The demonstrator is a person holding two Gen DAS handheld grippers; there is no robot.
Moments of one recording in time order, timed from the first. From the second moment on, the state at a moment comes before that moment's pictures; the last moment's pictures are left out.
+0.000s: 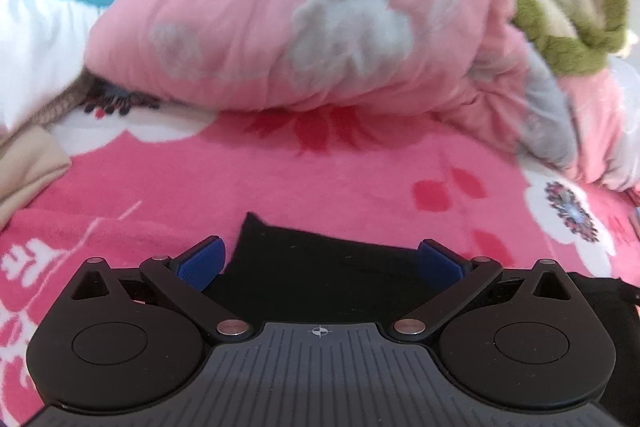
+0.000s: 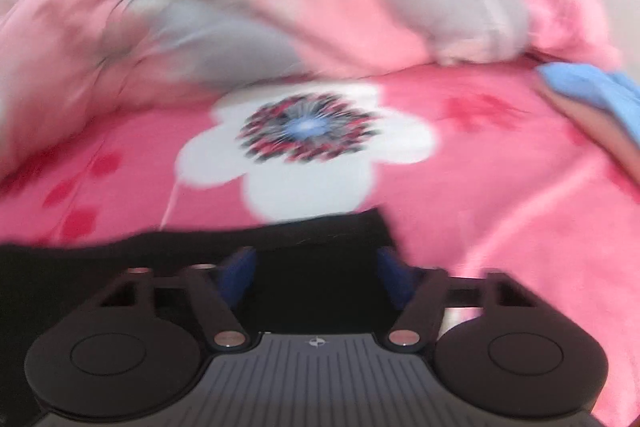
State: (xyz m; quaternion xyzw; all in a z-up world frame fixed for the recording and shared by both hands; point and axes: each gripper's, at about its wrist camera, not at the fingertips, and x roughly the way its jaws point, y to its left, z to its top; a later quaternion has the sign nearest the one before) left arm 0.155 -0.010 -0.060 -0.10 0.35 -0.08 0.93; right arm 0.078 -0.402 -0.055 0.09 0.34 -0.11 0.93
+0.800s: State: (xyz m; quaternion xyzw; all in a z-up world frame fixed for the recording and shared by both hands) left arm 0.045 -0.009 -0.043 -0.02 0.37 -0.15 0.92; right arm -0.006 -0.362 -0.046 0.12 0.35 -0.02 0.93
